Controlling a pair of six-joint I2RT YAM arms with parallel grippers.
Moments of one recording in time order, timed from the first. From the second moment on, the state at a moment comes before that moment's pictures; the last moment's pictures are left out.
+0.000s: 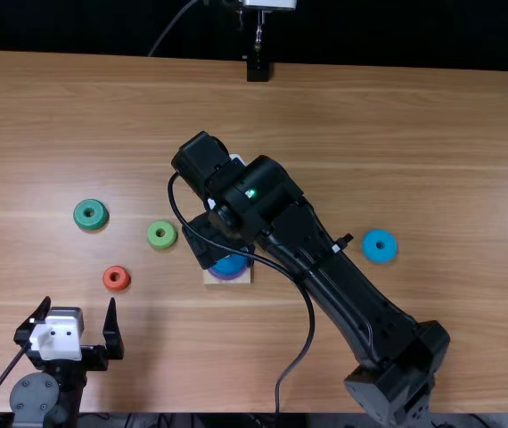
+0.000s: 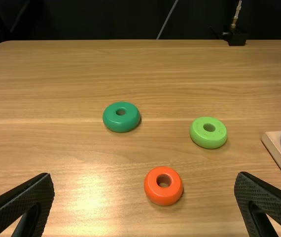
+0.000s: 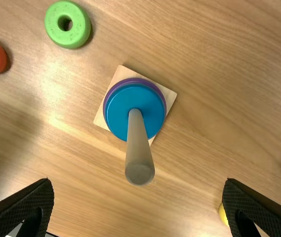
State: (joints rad) left arm -0.02 0.01 0.10 -0.37 -0.01 -0.03; right arm 0.75 2.11 2.24 -1.47 0.07 0.19
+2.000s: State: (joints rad) left arm -0.02 0.01 0.10 -0.37 -0.01 -0.03; right arm 0.29 1.68 1.53 -1.12 0.05 0.18
